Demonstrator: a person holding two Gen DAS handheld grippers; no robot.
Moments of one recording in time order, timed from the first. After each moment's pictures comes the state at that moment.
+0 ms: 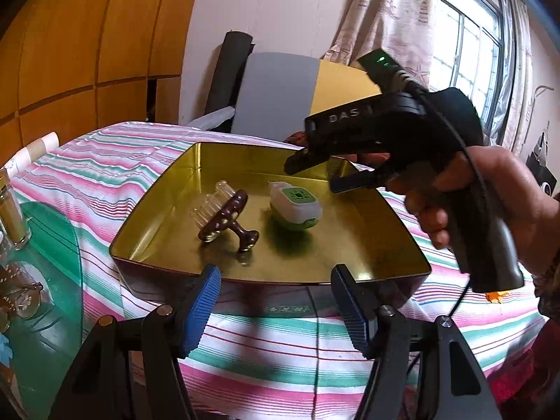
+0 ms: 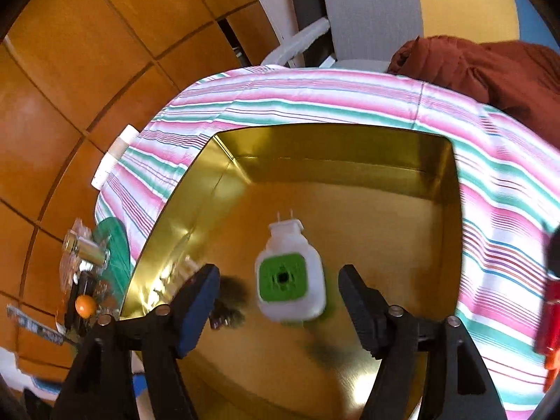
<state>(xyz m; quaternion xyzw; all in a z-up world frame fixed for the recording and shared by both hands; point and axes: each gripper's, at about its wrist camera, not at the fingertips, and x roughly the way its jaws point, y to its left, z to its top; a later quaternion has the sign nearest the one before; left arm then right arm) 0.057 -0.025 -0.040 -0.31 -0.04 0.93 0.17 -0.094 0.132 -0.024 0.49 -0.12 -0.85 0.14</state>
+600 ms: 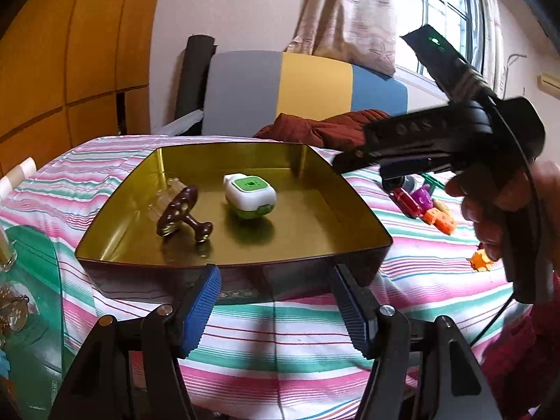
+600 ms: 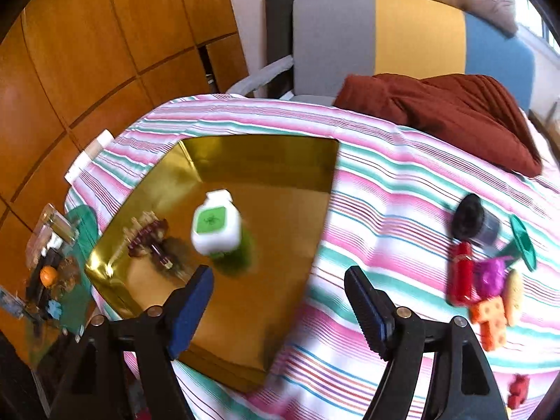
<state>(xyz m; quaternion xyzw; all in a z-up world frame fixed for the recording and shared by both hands) 0.076 0.006 -0.042 -0.30 0.01 0.93 0.22 -0.004 0.185 -0.005 0.44 -0.05 -0.90 0.06</state>
